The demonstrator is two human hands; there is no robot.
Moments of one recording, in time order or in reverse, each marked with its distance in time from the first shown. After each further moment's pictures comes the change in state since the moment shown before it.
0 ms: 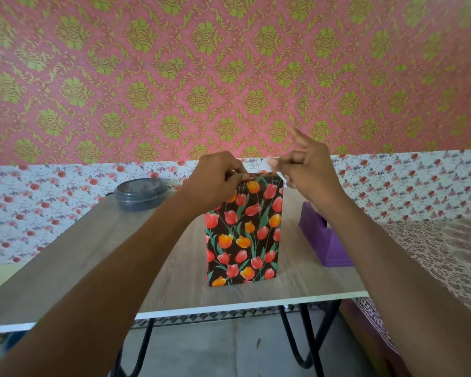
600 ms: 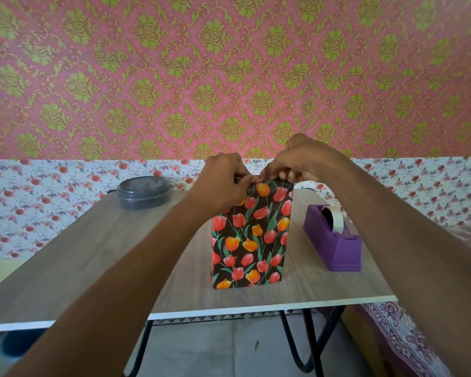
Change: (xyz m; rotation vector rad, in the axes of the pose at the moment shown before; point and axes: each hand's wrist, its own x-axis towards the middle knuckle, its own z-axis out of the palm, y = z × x) left_hand -0.004 -0.004 0.004 0.010 0.058 -0.042; right_hand 0.063 -0.026 0.017 -0.403 -0.292 0.490
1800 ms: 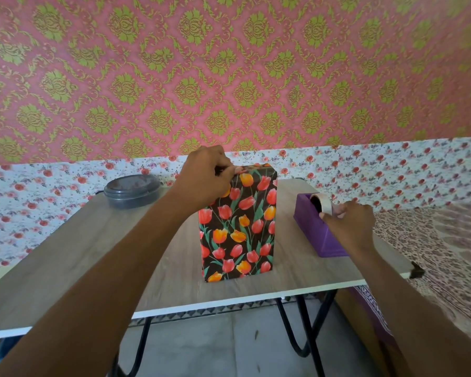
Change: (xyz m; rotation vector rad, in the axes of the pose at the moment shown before) left_hand -0.003 0.001 0.000 -0.049 0.009 0.027; right_hand -0.009 0.232 0.016 -0.178 0.695 0.050
